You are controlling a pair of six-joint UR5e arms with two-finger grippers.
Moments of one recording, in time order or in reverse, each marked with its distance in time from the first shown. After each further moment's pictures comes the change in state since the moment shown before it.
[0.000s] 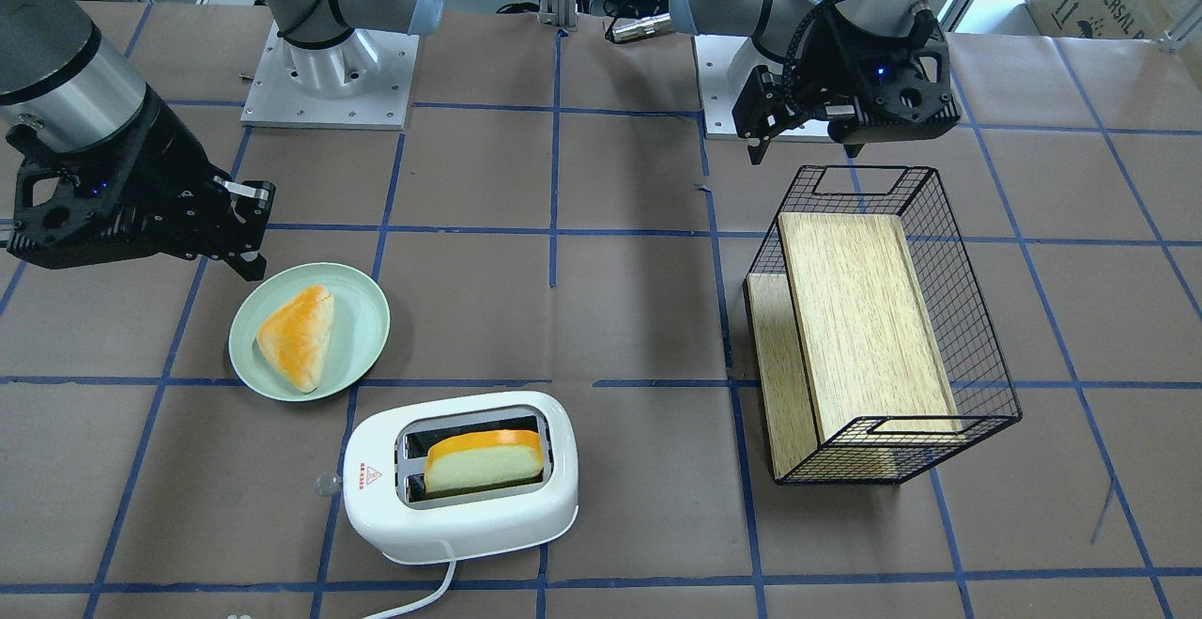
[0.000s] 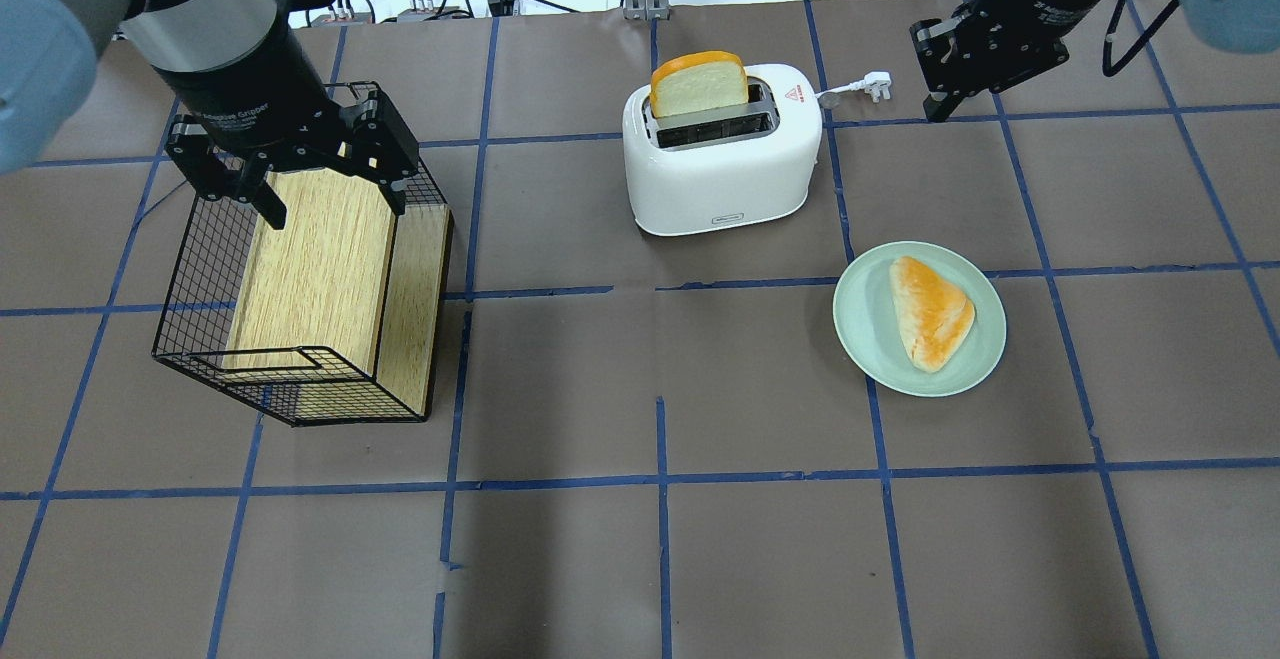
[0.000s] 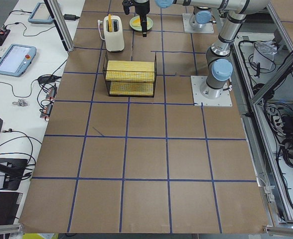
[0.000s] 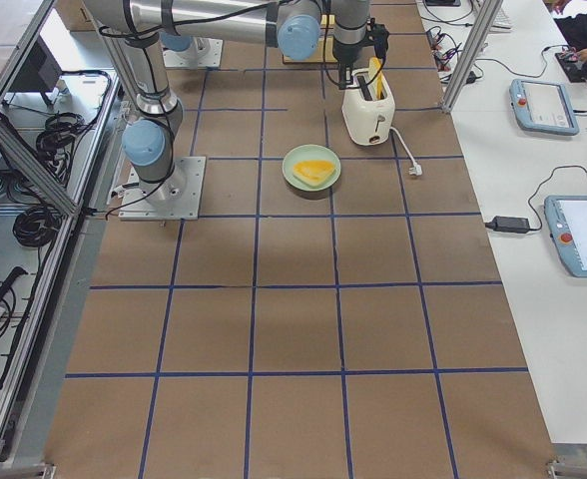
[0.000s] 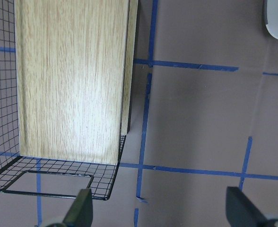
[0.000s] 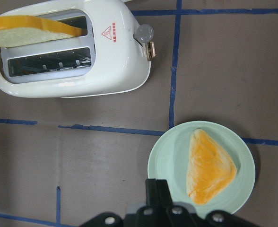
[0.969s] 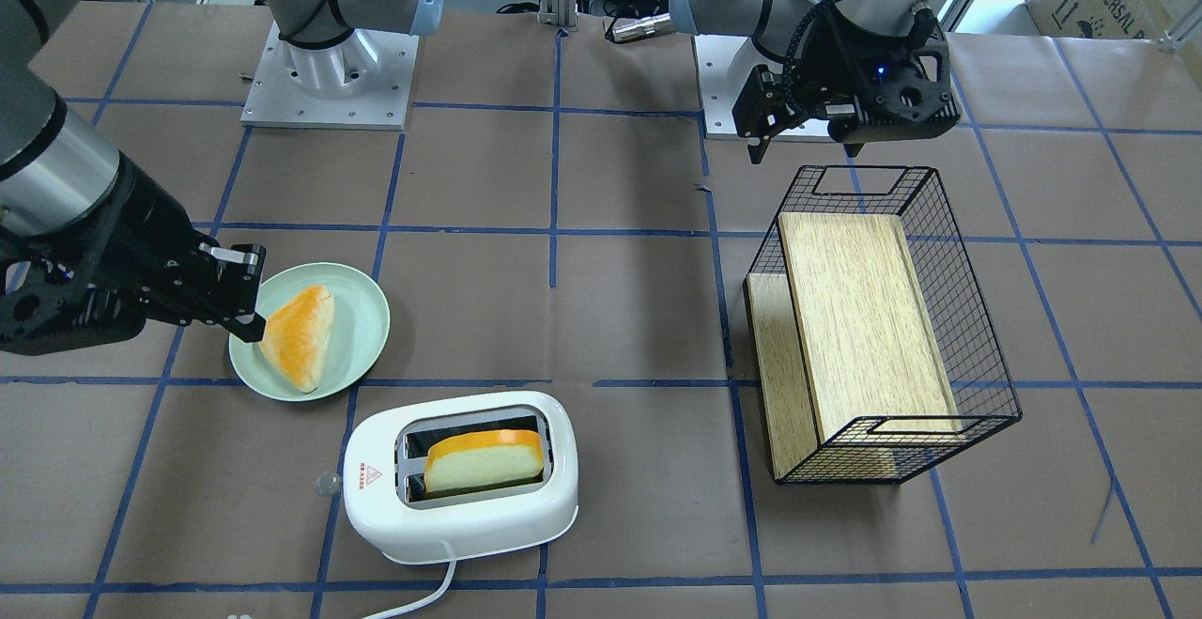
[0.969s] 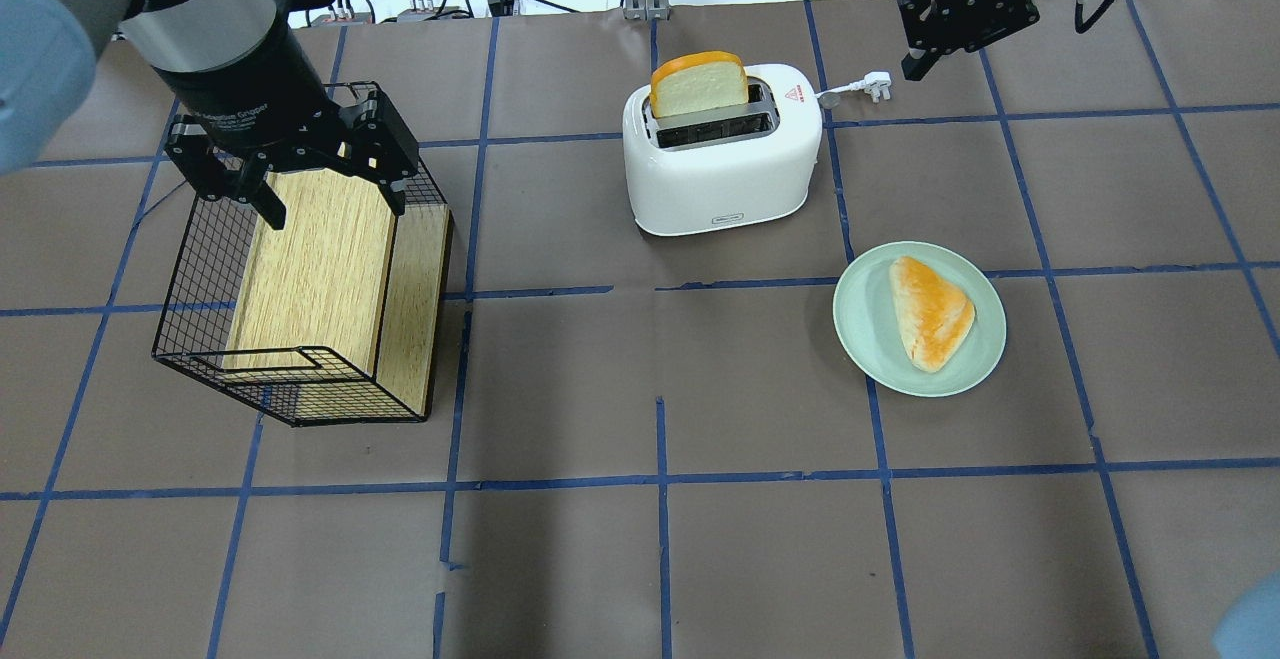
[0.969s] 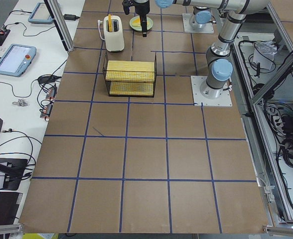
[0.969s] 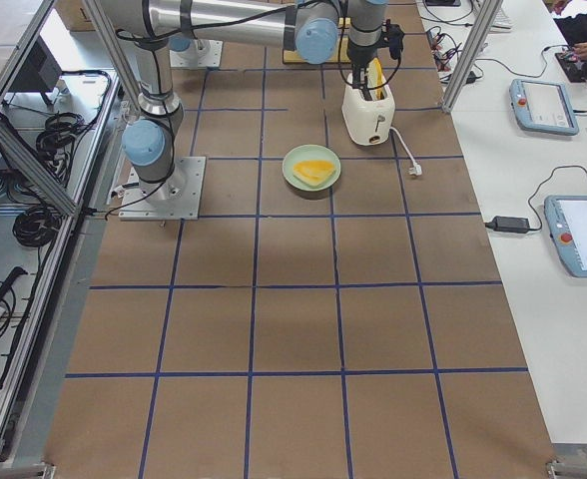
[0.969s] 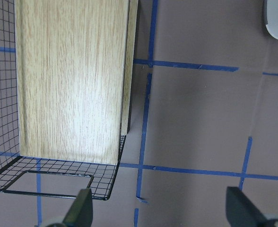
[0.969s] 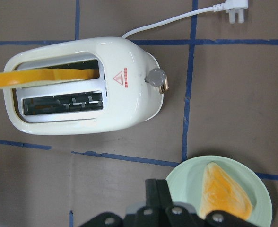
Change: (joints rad) left arm 0.000 0.000 0.000 -0.001 0.000 0.000; right arm -0.002 0.153 -0.149 0.008 0.075 -0.004
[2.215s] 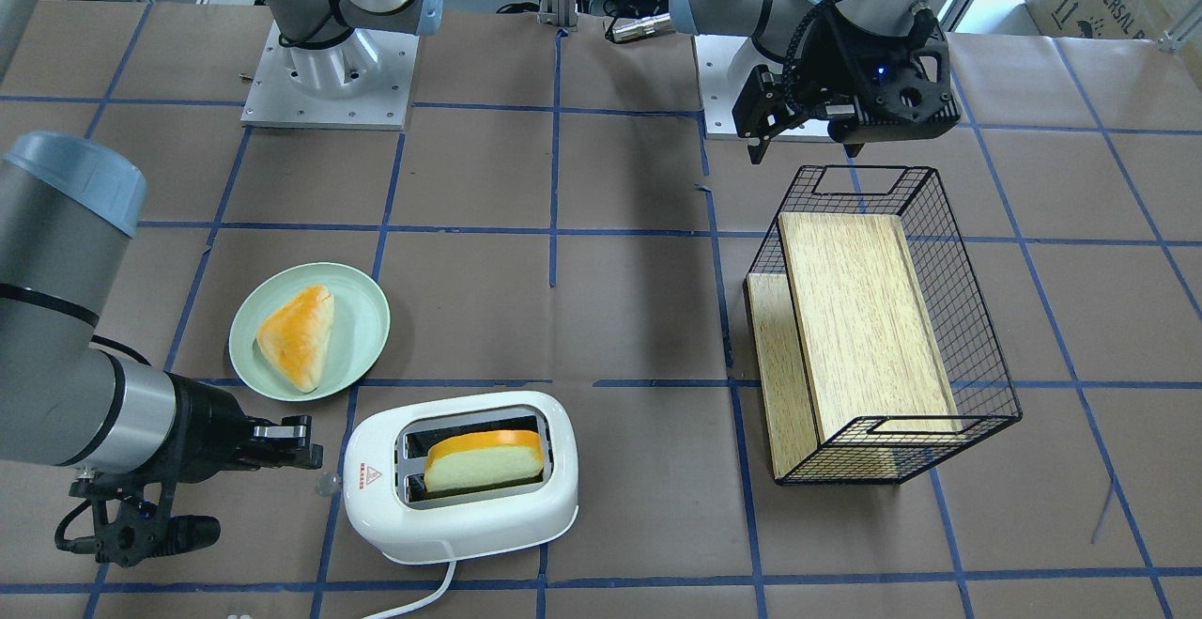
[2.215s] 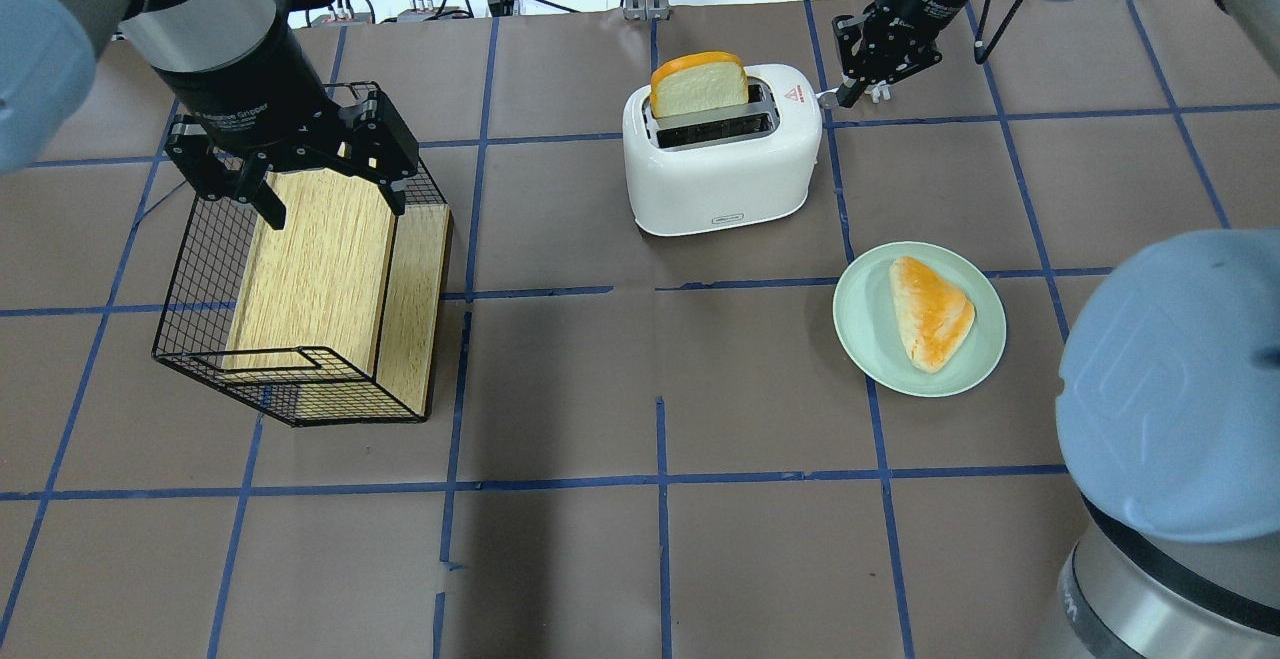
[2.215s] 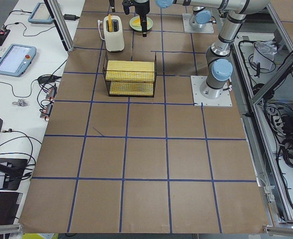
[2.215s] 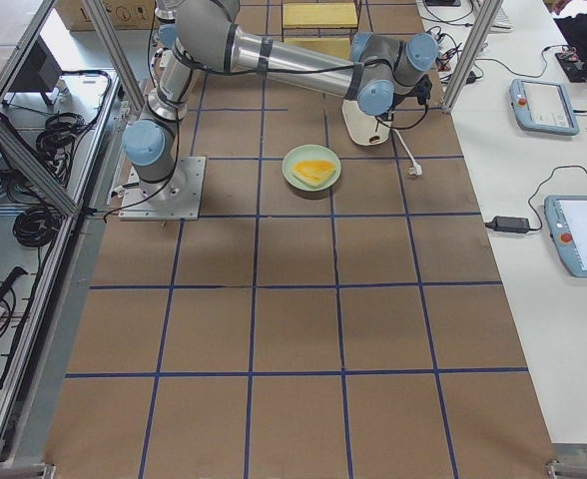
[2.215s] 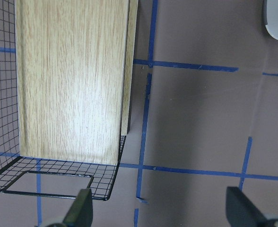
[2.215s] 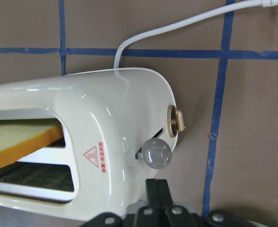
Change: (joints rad) left arm 0.000 0.000 0.000 0.000 0.000 0.000; right arm 0.008 0.305 -0.144 0.005 0.088 -0.022
